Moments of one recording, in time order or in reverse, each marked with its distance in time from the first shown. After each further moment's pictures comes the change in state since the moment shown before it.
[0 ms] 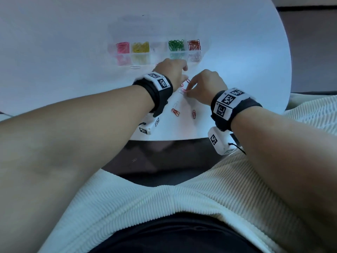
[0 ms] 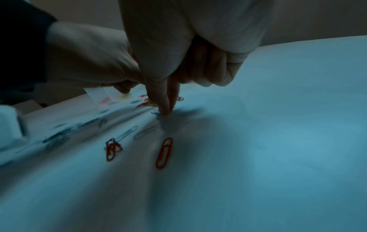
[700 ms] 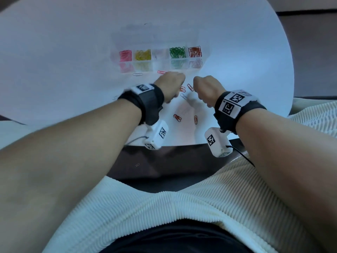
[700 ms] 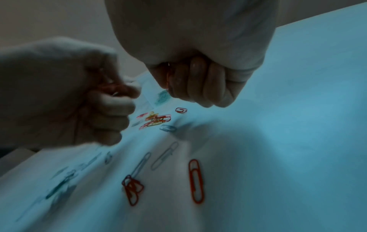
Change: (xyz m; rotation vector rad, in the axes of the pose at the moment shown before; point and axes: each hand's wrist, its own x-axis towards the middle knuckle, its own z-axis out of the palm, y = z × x) left_hand -0.028 0.010 -0.015 -0.624 -0.195 -0.255; right_hand -0.009 -0.012 -0.018 0.465 -0.145 0.162
